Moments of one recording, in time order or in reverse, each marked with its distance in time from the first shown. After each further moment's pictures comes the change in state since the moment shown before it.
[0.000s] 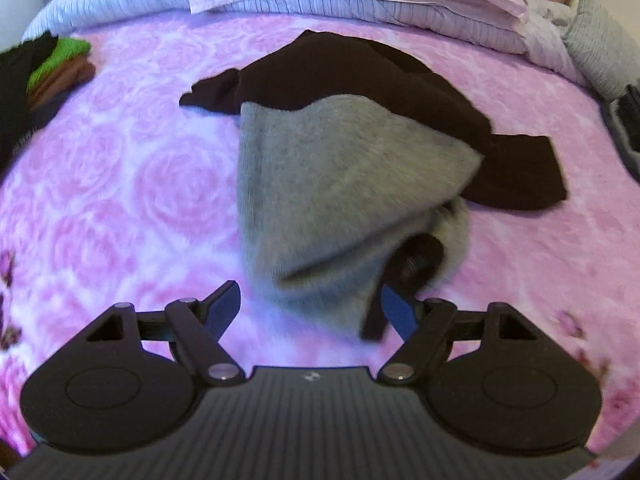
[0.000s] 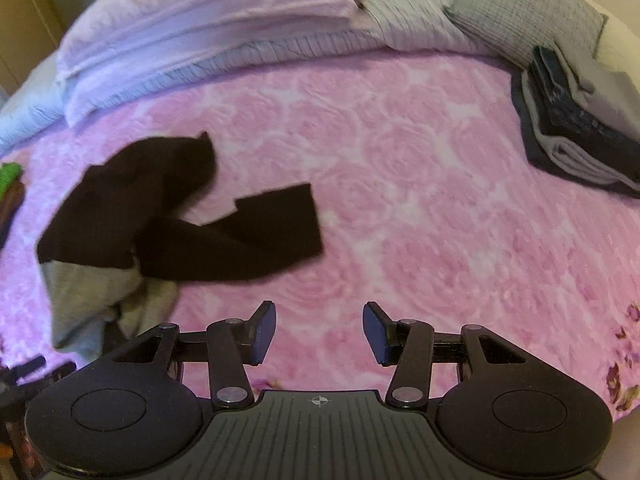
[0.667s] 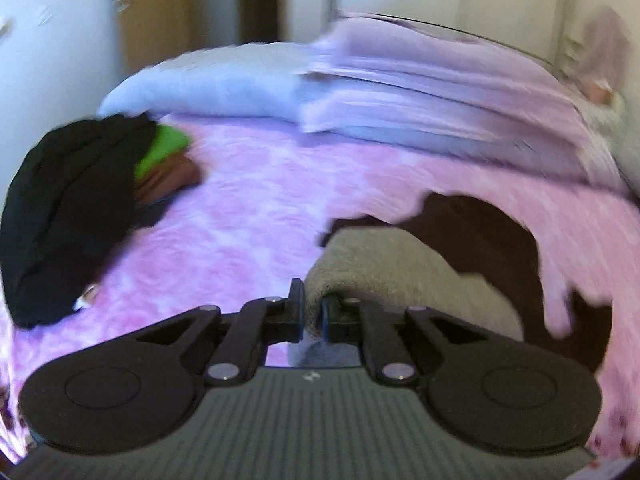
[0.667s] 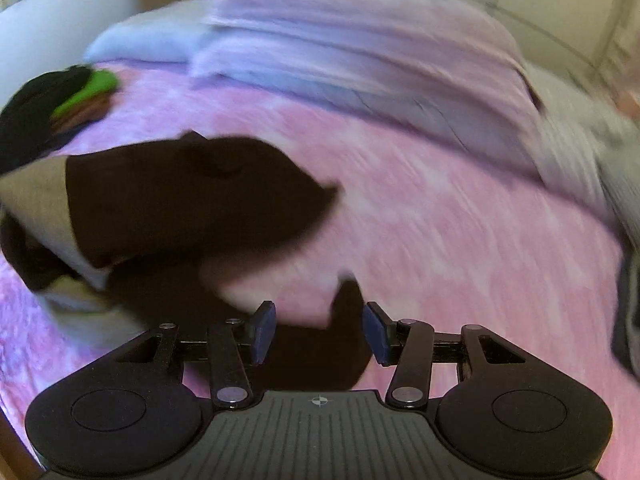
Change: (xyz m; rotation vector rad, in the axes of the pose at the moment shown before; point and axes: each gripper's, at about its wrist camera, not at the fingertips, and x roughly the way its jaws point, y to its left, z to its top) left arm -0.061 0.149 0.058 -0.161 -0.288 0.116; right arm 0.059 0.121 0.012 -0.529 -0.197 0.151
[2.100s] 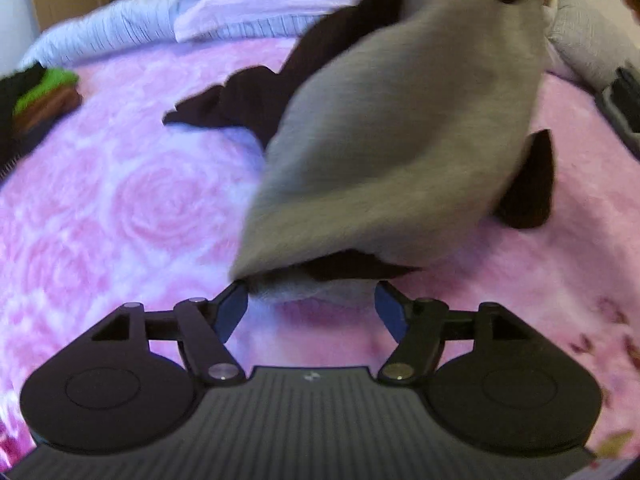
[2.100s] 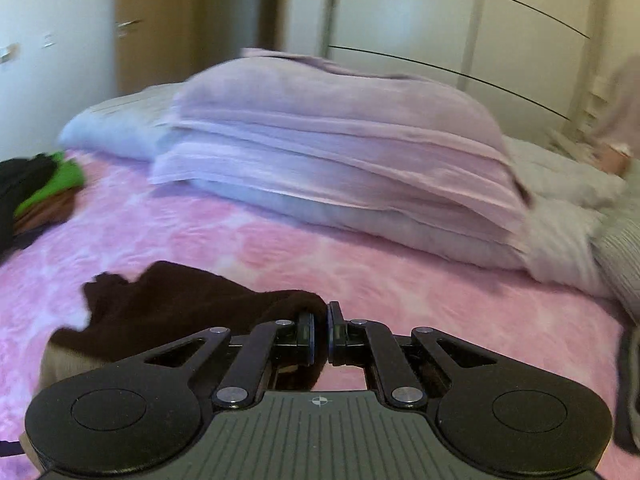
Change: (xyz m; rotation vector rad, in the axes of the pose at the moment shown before) left arm 0.044 -0.152 -0.141 0.212 0.135 -0.105; right arm 0.051 -0.036 0.070 0.088 -0.245 -0.099
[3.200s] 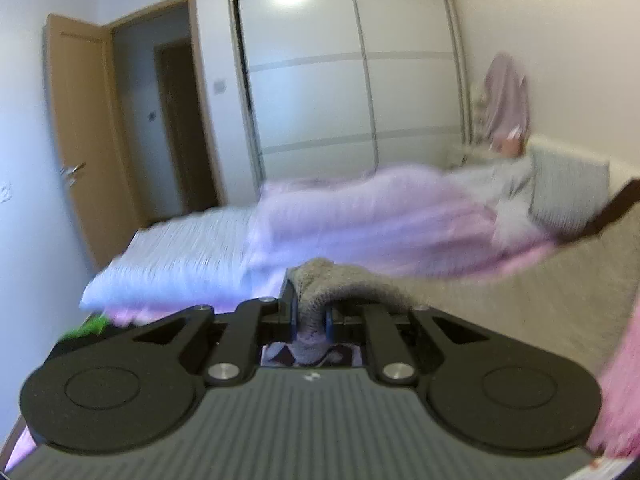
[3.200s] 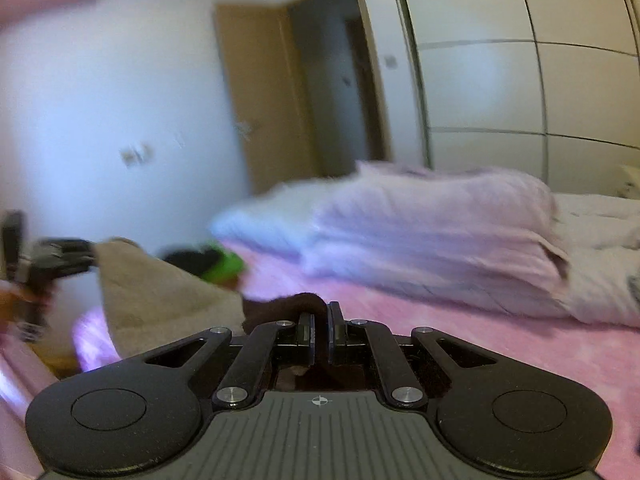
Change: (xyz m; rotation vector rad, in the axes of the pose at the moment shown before) left arm -0.283 0.105 0.193 0.127 -0.544 -0.005; right arm -0.301 -0.056 0.004 0.054 -0.262 0.480
